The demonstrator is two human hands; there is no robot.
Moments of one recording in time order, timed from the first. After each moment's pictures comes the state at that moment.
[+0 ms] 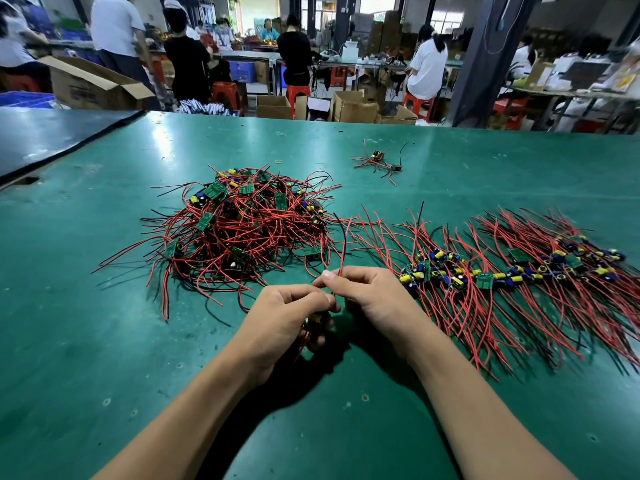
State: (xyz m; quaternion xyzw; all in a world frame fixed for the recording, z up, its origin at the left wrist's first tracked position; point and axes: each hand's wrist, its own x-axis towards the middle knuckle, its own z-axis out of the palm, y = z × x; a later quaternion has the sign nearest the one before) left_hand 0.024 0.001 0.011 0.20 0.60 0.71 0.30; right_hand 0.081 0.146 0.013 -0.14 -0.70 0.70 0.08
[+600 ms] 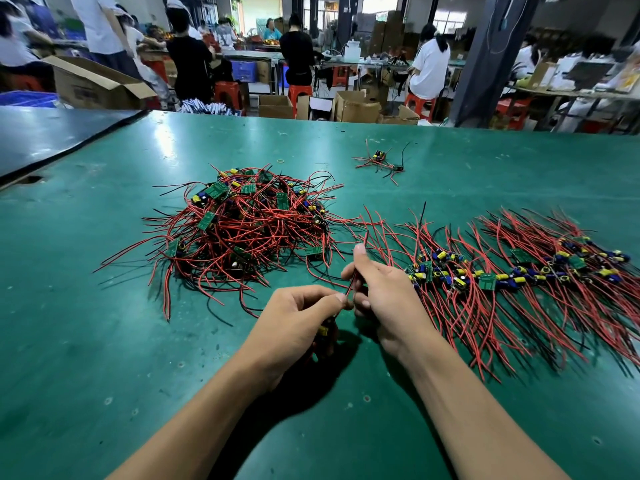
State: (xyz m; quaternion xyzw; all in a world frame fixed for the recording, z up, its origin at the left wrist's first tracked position) left_hand 0.032 0.008 0.008 0.21 0.64 0.69 0.28; right_hand 0.068 0.141 0.013 -0.24 -0.60 0.74 0.18
